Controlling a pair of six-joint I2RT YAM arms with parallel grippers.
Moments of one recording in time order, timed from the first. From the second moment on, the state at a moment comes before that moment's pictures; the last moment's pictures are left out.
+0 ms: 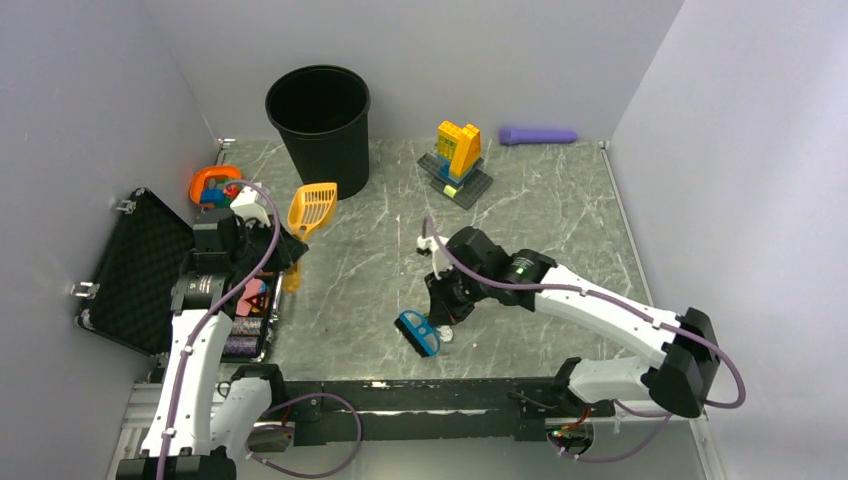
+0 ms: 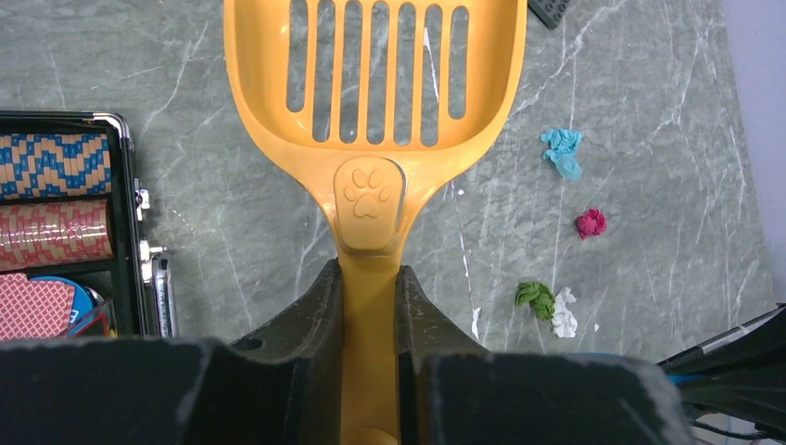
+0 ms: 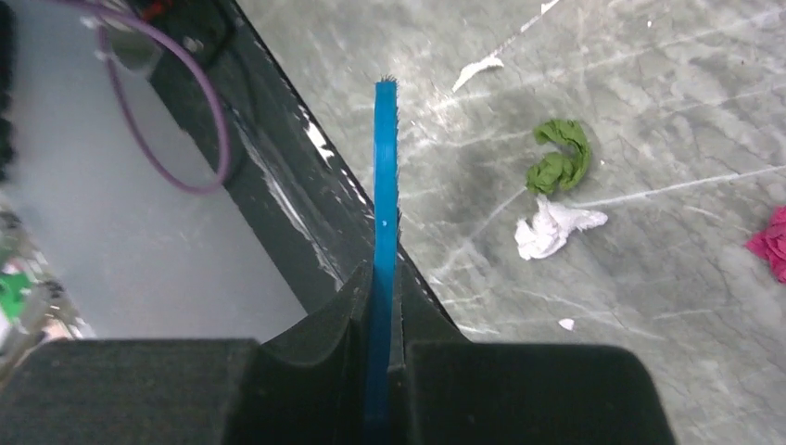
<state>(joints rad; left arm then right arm) 0.04 0.81 0.86 -0.61 0.41 -0.25 0.89 1.22 0.98 -0.62 -0.37 0.31</state>
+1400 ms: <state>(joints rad) -0.24 0.97 0.86 -0.66 0.39 -0.20 0.93 1.42 1.28 -1.05 0.64 0.40</state>
